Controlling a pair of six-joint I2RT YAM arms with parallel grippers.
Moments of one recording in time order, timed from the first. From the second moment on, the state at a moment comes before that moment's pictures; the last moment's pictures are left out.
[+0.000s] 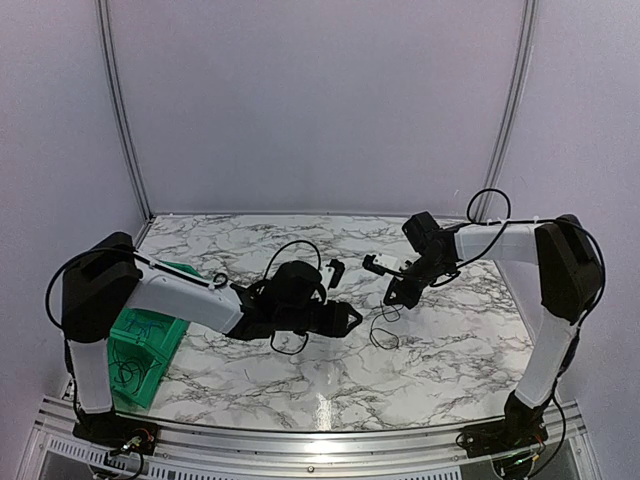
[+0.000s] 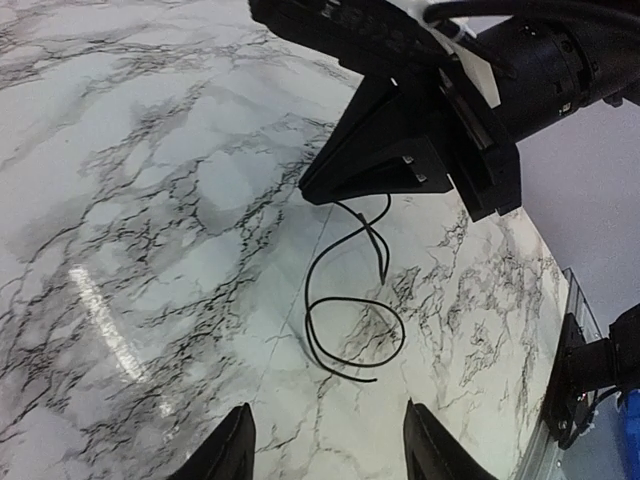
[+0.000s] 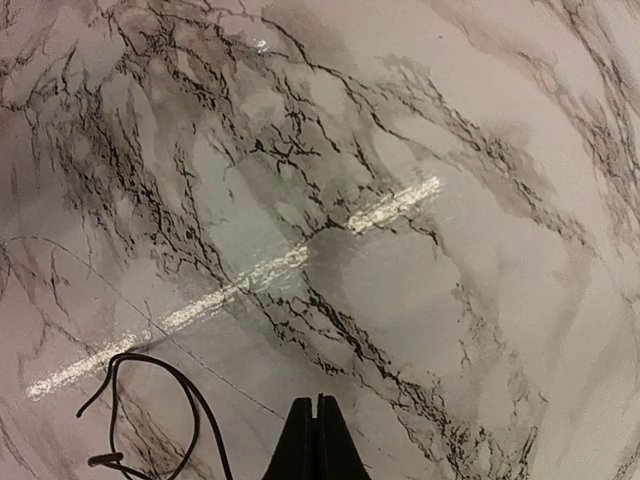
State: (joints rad) left arm -1.05 1.94 1.13 0.27 0.04 -0.60; right arm 0.44 1.83 1.21 -0.58 -0.33 -0.57
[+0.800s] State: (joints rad) left arm -1.08 2.28 1.39 0.32 0.16 -0.66; right arm 0.44 1.83 1.21 -0.58 -0.34 -0.55
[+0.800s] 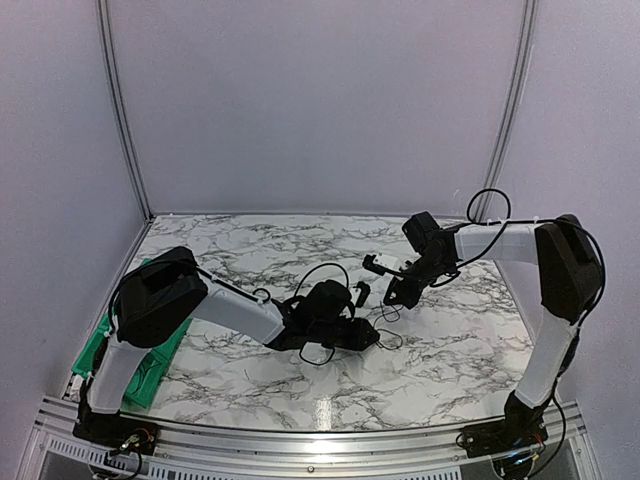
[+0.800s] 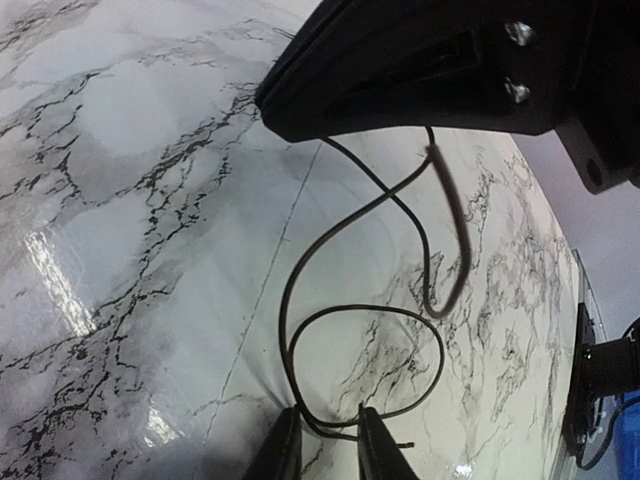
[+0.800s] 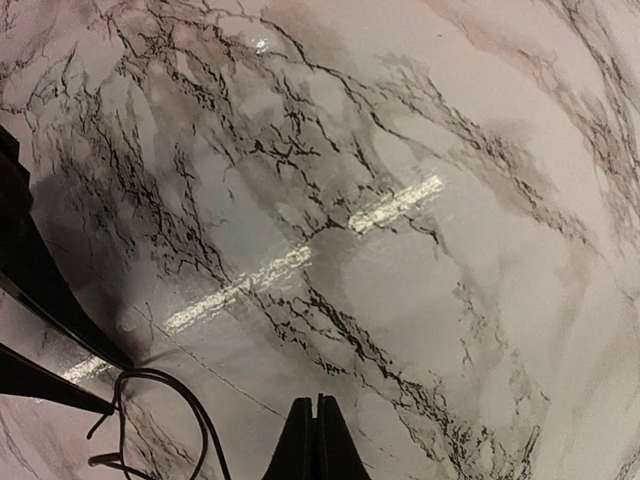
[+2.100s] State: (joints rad) left arm -1.08 1.82 0.87 0.33 -0.03 -0.64; right arm 0.32 1.80 1.18 -0.54 -0.34 -0.48
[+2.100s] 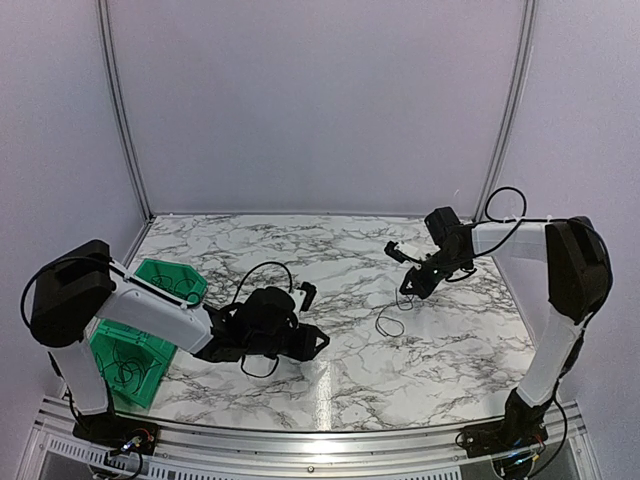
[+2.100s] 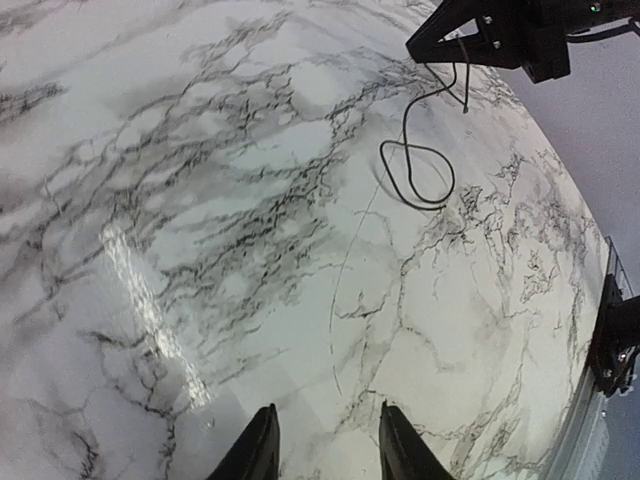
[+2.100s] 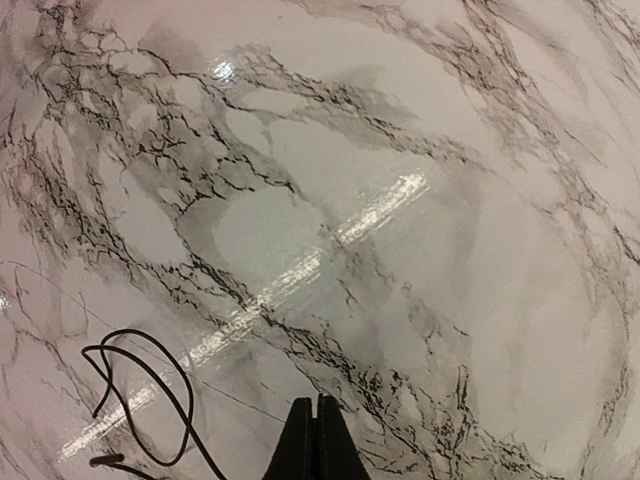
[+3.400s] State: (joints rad) left arm -1.02 1.97 1.17 0.32 -0.13 -0.53; right arm 0.33 1.81 1.19 -0.59 -0.51 -0.52
